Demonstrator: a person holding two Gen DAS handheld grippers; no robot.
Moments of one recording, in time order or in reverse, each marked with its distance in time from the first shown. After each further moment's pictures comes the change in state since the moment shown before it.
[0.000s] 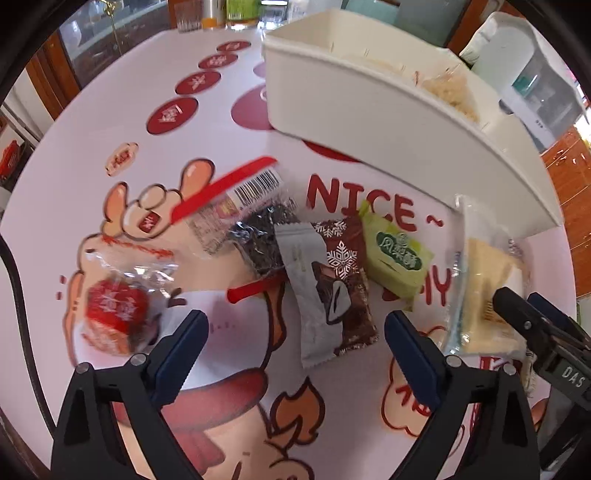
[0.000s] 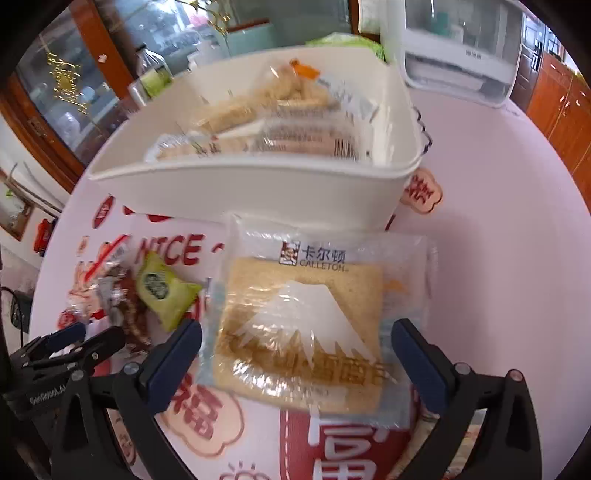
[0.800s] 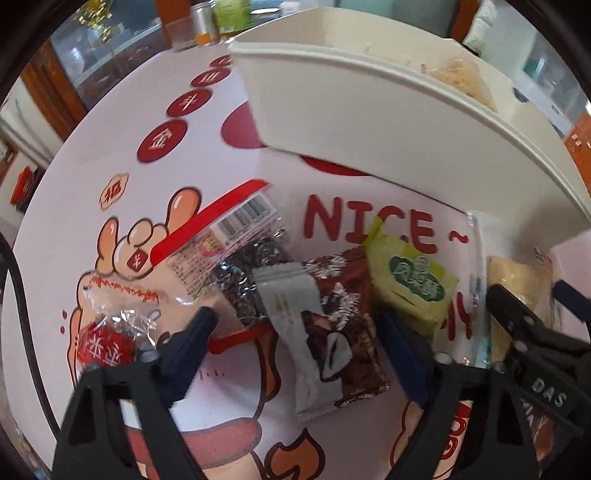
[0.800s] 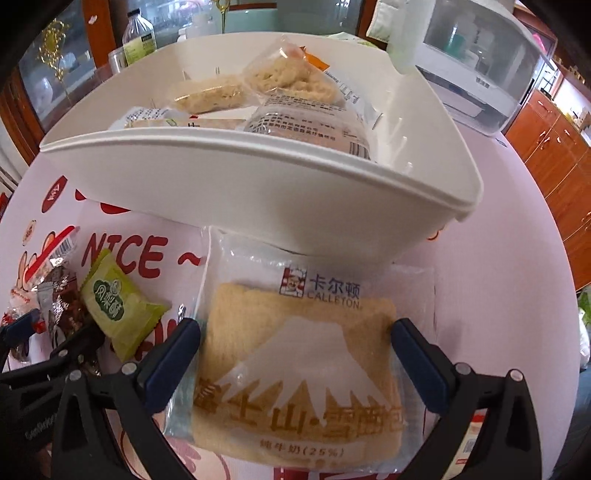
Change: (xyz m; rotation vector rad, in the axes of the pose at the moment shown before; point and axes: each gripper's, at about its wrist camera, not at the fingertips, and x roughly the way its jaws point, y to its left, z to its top) left arm 0.027 -0.021 0.025 0.069 -0.063 0.113; right arm 0.032 0.031 0.014 -0.093 -0.002 -0.218
